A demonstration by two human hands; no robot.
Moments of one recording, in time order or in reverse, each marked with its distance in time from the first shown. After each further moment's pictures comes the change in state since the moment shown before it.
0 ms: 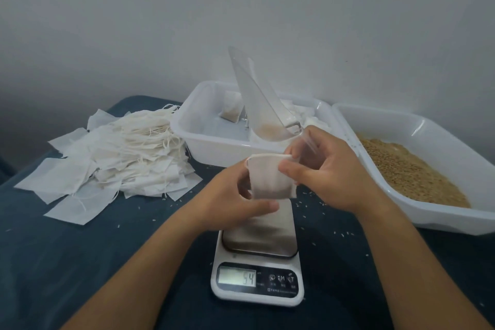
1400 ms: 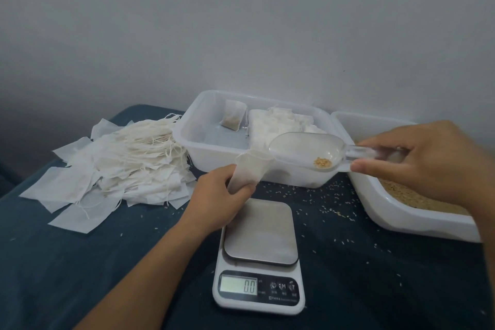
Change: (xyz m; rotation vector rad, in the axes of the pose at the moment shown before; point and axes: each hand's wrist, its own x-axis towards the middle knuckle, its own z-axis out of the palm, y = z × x) left_hand 0.005 -0.024 -0.007 0.333 0.361 -0.090; right_hand -0.025 -0.057 -0.104 -0.689 0.036 0.222
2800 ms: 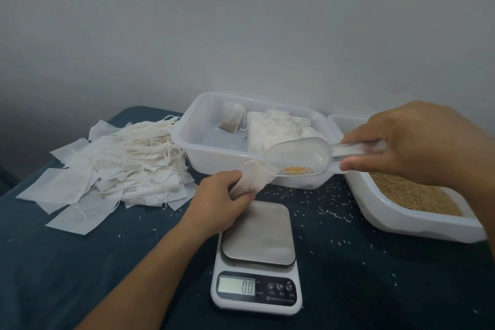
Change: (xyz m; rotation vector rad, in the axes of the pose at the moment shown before) left_hand -0.001 -0.003 0.003 0.102 -0.064 0.063; right_hand 0.025 -0.028 -0.016 -0.480 -0.124 -0.134
